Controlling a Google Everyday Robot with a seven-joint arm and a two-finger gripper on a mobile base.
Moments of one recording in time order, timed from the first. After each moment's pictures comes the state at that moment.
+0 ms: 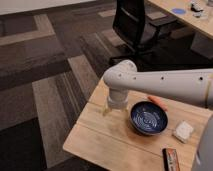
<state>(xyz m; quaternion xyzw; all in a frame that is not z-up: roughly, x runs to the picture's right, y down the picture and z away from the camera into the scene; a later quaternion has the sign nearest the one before) 0.053 0.118 0.707 -0.25 0.25 0.67 0.65</state>
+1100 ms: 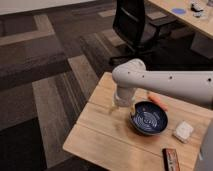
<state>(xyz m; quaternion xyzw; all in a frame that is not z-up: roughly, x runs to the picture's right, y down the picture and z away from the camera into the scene) 0.094 0.117 0.703 -0.24 0.25 0.69 0.64</state>
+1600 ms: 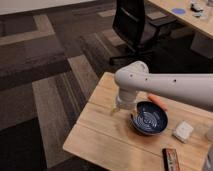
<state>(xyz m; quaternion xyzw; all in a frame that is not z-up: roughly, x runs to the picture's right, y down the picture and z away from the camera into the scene) 0.088 0.109 0.732 -0.26 0.24 0.69 0.64</state>
